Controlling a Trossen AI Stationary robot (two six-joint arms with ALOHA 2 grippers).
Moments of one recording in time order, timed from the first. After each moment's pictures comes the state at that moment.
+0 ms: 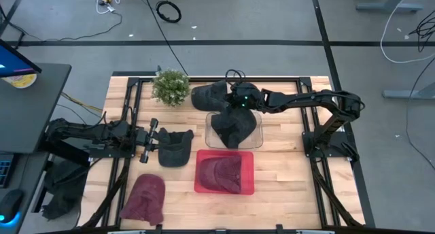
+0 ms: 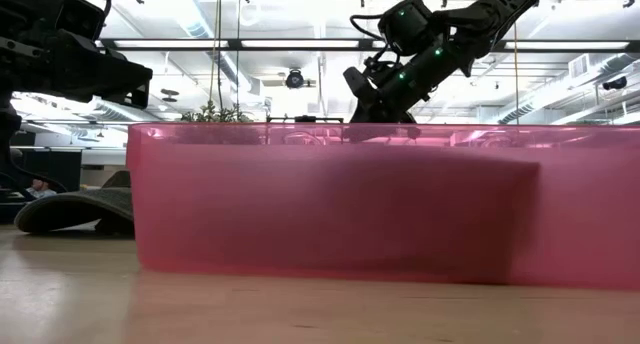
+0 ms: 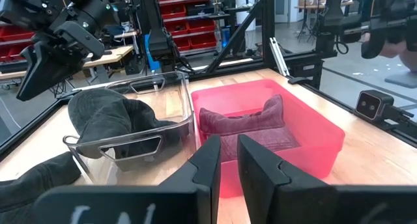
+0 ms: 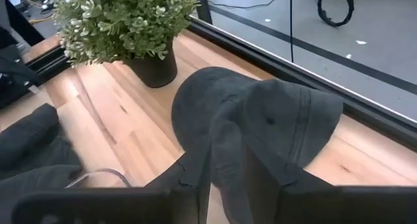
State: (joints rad) left arm -0.12 0.10 0.01 0.05 0.05 0.12; right arm -0.30 1.63 1.00 0.08 0.23 0.38
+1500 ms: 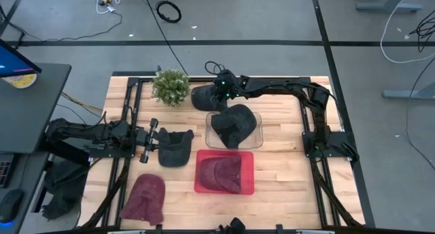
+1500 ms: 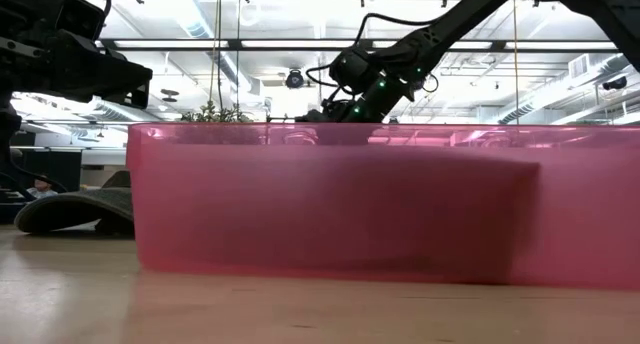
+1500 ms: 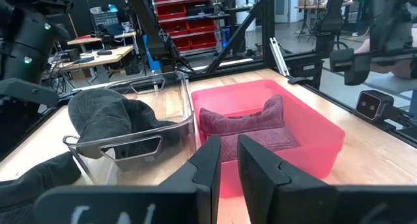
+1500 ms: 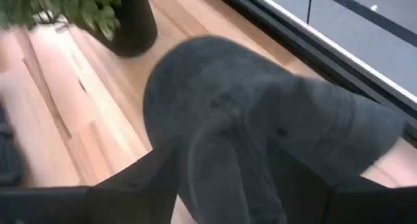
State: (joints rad) left arm -0.12 0.10 0.01 0.05 0.05 0.12; right arm -0.43 2.00 1.43 -0.22 0.03 0.28
